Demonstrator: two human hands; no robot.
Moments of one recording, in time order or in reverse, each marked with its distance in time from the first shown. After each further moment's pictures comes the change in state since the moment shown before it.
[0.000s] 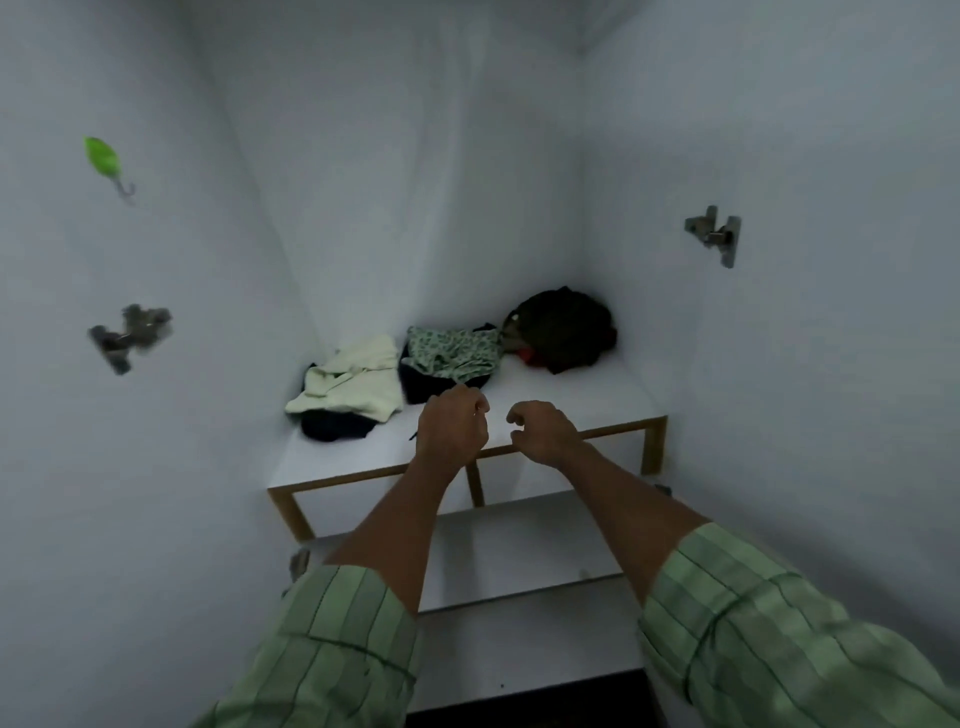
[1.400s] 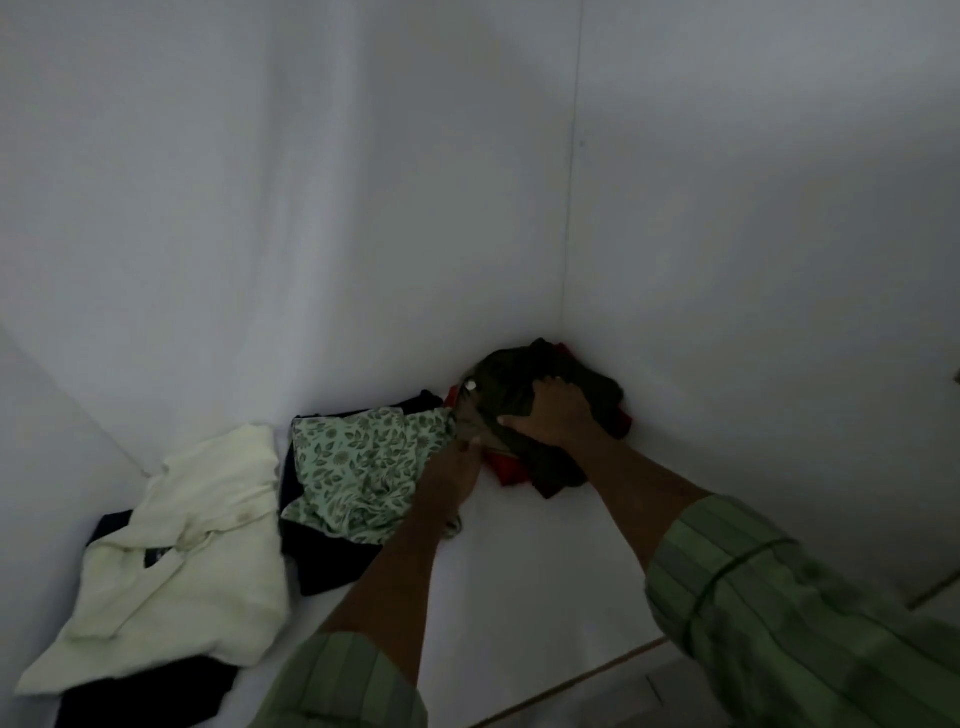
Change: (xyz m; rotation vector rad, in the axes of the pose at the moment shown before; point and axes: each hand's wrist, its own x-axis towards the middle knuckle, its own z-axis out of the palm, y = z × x) left_hand 0.296 -0.123 0.294 -0.578 -0.575 -0.482; right_hand 0.388 0.162 -0.035 -0.283 0.008 0.333
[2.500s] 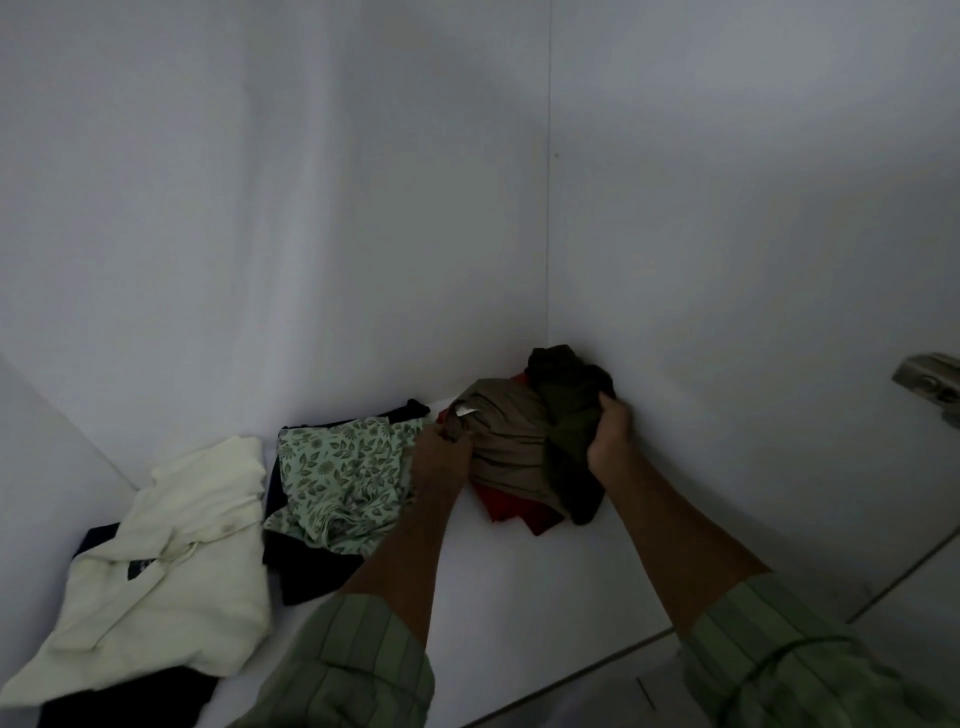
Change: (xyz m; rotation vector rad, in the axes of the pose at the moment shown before) left_hand 0.015 0.034 0.012 -0.093 0.366 -0.014; right_hand -0.055 0.052 -0.032 1.998 0.209 0.558
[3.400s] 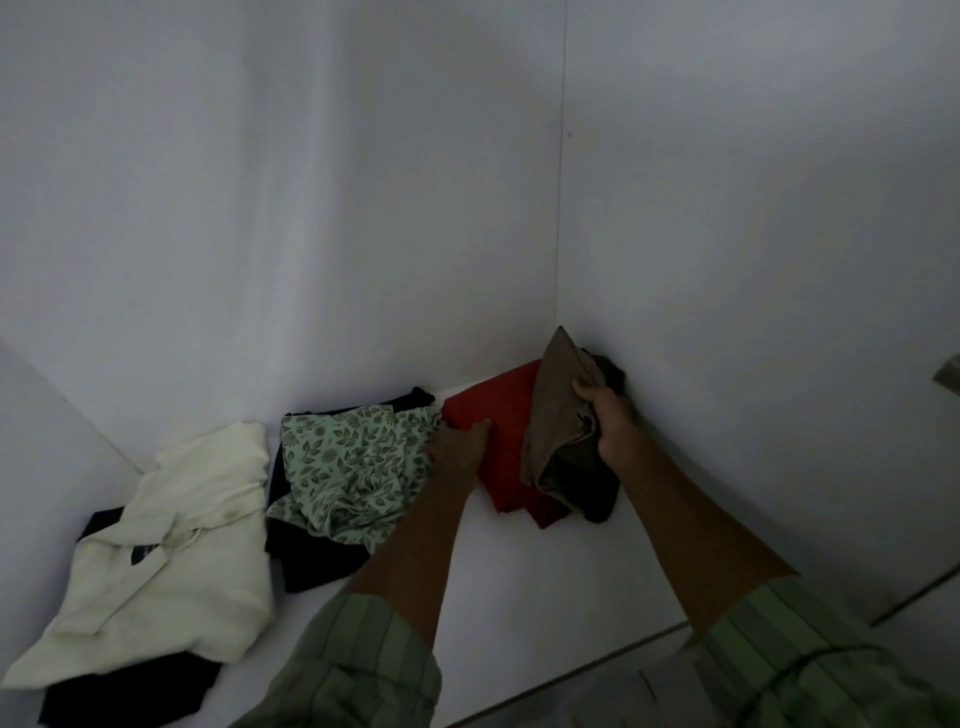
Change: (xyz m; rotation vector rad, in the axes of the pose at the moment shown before) left_hand -0.011 0.022 0.009 -0.354 -0.180 -0.411; right_hand 0.050 0.005 -0.010 -0.365 -0.037 0.002
